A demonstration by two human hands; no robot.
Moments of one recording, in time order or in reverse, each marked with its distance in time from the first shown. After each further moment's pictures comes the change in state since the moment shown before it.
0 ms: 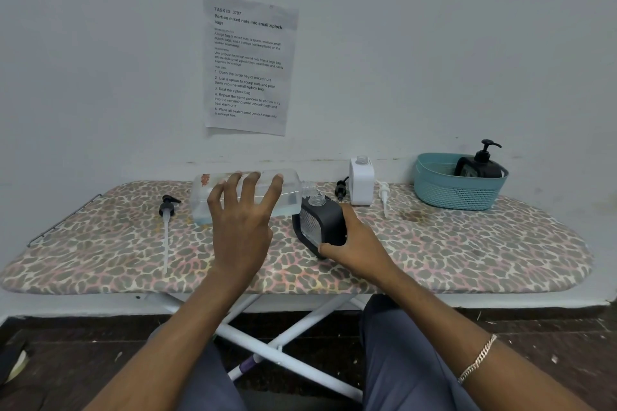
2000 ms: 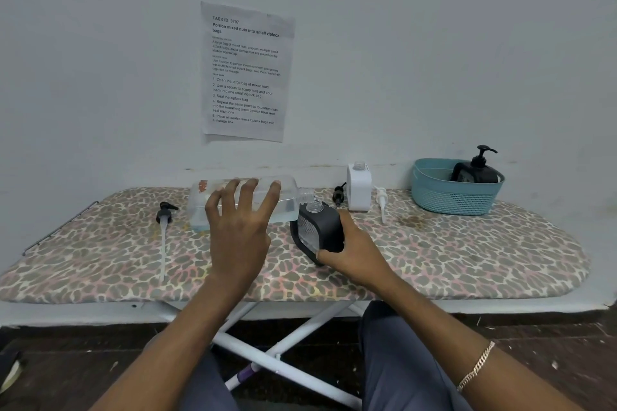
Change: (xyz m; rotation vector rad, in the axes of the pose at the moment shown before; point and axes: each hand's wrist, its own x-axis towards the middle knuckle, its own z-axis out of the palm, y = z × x) left_hand 0.000 0.000 0.001 0.004 -0.008 0.001; right_hand 0.001 0.000 0.001 0.008 0.006 -0.014
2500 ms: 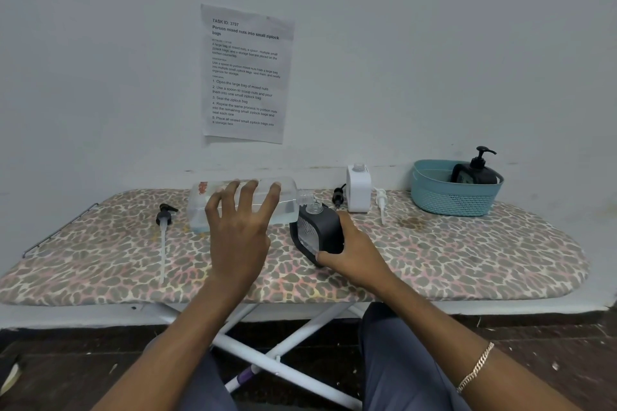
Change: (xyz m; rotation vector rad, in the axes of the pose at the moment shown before) left_hand 0.000 0.000 0.000 0.004 0.009 0.009; right_hand -0.001 -0.001 0.000 -0.012 0.004 0.002
